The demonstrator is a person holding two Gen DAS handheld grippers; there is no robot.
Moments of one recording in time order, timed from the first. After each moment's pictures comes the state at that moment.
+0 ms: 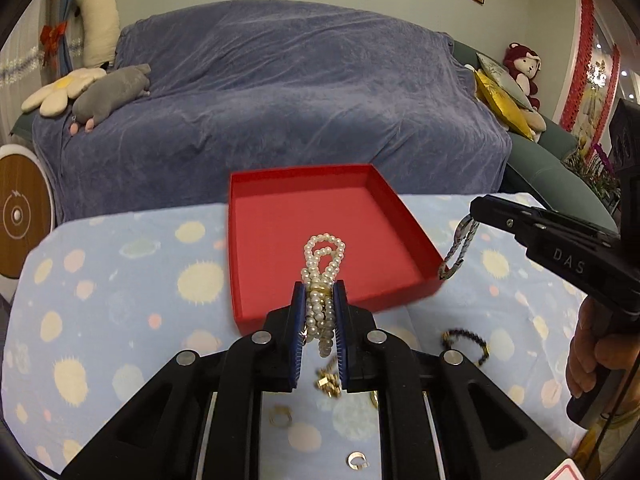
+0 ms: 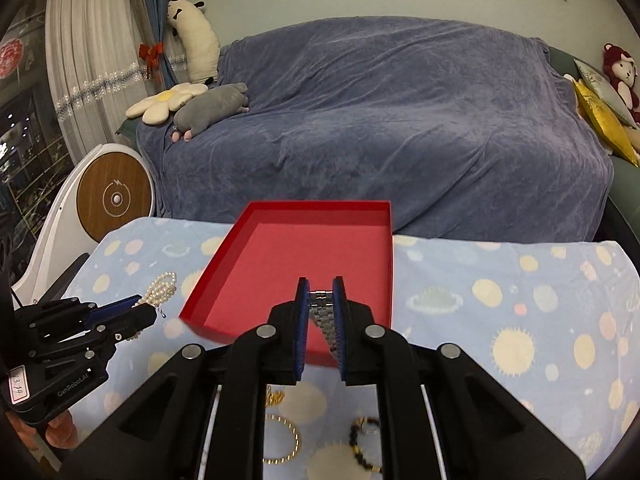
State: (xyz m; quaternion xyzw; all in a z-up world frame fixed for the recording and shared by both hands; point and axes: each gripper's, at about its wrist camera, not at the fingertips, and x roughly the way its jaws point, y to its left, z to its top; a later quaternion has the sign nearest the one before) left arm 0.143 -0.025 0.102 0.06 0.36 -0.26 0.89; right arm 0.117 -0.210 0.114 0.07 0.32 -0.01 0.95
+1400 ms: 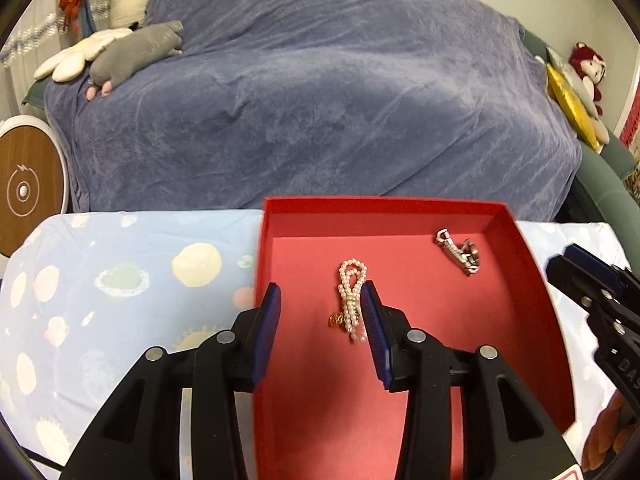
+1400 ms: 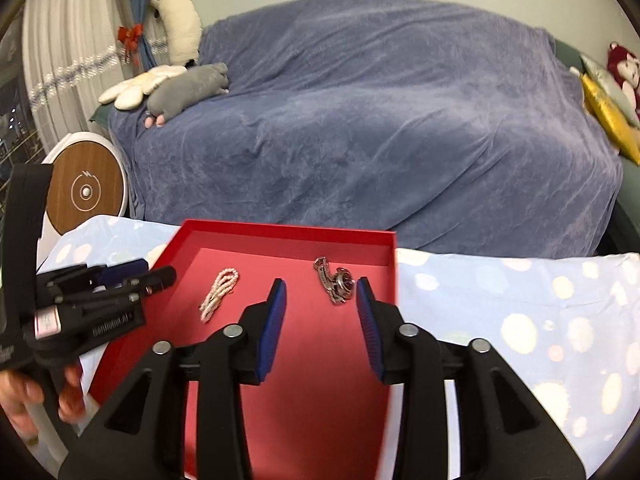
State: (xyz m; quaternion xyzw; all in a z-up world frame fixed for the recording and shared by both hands) left arm 0.281 -0.045 0.039 0.04 0.42 -0.18 0.89; right arm 0.189 -0.225 0.062 0.05 0.34 -0.03 0.94
